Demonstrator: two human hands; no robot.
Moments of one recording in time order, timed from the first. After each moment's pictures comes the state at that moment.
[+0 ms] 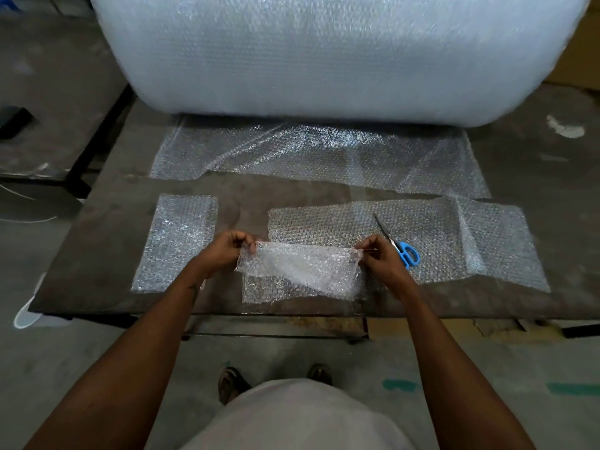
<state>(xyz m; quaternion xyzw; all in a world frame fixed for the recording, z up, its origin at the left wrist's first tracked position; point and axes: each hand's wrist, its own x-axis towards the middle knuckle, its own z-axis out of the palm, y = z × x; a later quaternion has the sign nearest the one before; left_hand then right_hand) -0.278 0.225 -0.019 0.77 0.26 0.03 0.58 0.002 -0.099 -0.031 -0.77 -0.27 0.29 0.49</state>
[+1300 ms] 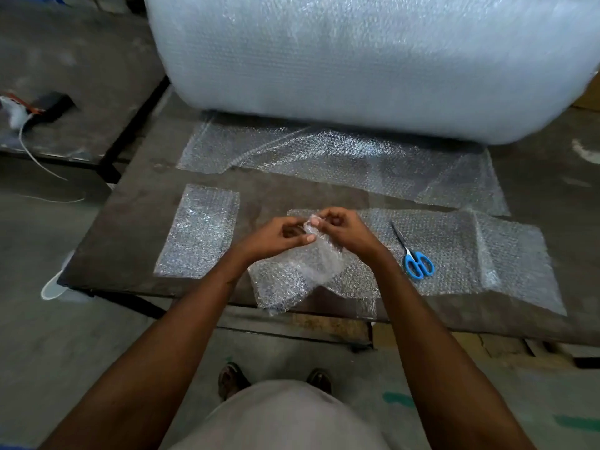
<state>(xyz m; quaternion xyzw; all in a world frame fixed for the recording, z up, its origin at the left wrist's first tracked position) -0.244 0.172 0.054 0.80 0.18 0.01 0.57 -0.062 0.022 0.073 -0.71 -0.38 0.37 0.46</state>
